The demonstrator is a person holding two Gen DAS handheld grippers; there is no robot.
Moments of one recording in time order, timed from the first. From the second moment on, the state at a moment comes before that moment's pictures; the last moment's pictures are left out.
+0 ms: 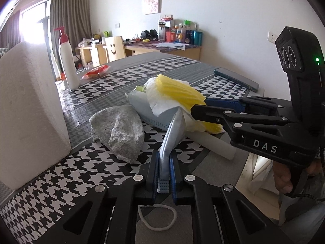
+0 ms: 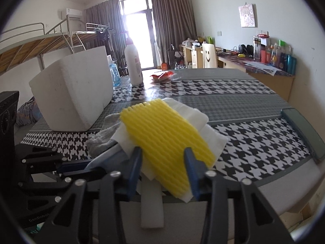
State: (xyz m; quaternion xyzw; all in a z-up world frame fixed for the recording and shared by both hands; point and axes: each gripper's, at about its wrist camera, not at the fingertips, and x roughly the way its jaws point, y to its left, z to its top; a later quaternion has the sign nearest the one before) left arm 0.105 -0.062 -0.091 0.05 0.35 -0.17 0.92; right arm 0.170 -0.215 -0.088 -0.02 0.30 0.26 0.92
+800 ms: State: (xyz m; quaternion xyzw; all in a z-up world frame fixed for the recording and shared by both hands) left arm 0.064 -0.023 -0.035 0.02 0.27 -0.14 0.95; right arm 0.143 -0.211 -0.041 -0.03 0.24 0.25 0.94
